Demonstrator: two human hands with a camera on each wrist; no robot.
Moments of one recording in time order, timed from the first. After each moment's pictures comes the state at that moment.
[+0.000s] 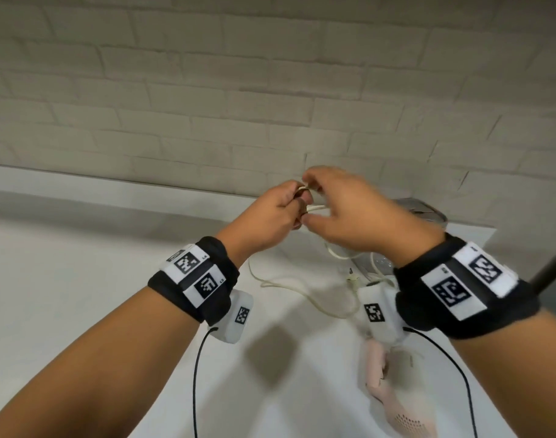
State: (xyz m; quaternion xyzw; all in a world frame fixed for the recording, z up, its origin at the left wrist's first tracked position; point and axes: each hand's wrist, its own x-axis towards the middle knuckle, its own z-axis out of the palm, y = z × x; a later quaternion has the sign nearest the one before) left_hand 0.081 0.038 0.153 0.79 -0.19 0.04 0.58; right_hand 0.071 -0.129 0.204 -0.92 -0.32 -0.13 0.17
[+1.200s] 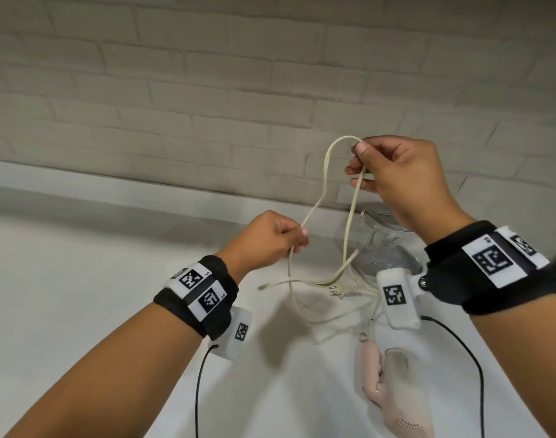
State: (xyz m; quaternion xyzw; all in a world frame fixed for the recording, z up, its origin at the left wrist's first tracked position) left_hand 0.074 0.047 0.119 0.84 -0.12 0.02 0.52; right_hand 0.093 -0.160 0.221 -0.78 -0.15 -0.19 0.58
